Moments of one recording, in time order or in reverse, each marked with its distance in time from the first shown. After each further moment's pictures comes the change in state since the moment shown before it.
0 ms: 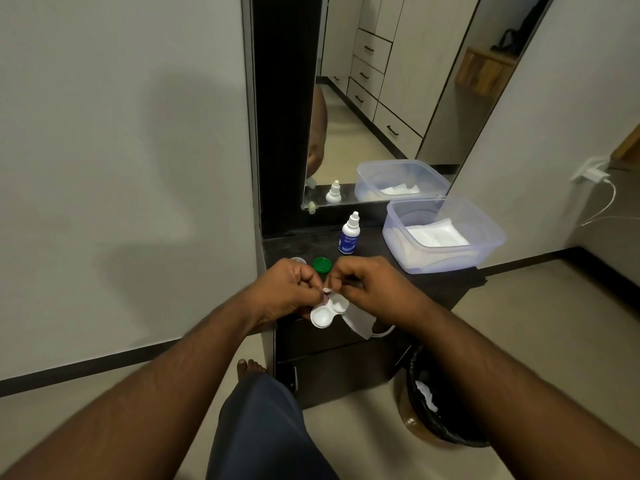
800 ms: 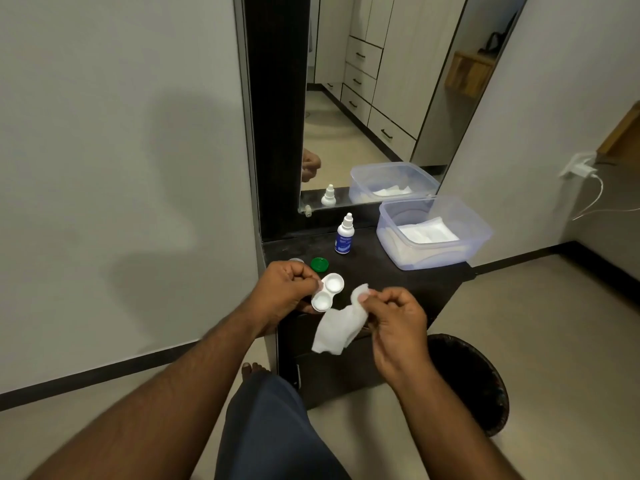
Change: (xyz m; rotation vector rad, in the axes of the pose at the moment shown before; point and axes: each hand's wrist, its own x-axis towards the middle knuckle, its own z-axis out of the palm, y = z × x) left_hand -0.005 -0.004 0.014 -0.185 0.226 -0.029; right_hand -0.048 -0.011 0.051 1.109 0.904 0.634
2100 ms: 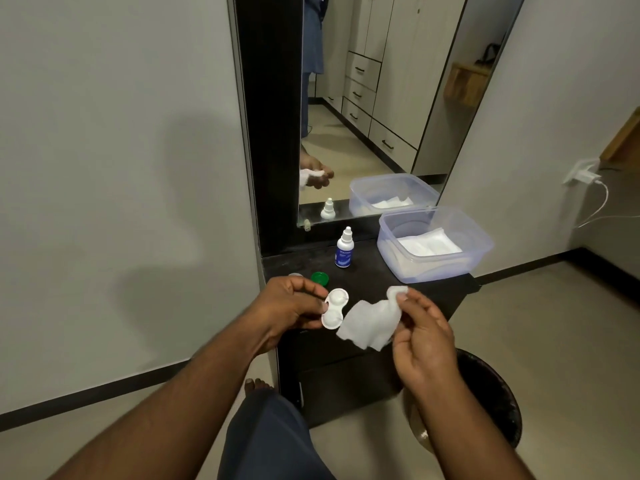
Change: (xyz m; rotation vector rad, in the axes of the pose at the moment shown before) left_hand 0.000 0.013 0.002 -0.139 -0.058 -0.198; right_hand 0.013 -0.023 -0.017 0.266 0.083 0.068
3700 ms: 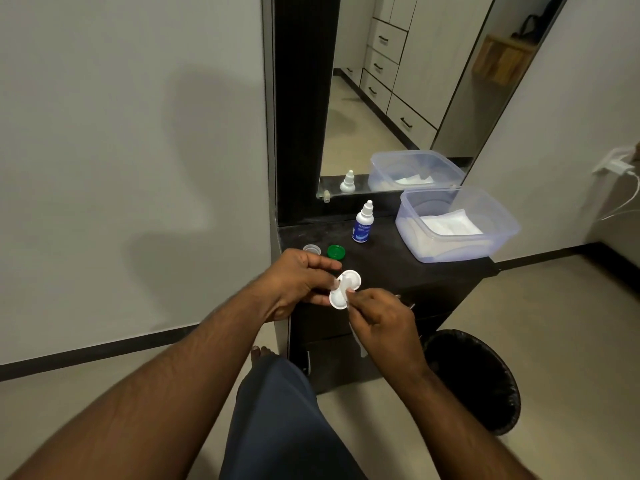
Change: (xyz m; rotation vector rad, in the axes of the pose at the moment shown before) left_hand -0.001 -0.004 -0.008 0.009 -0.075 -0.020; right_hand -0.009 0.050 -0.006 -1.333 -0.561 -1.045
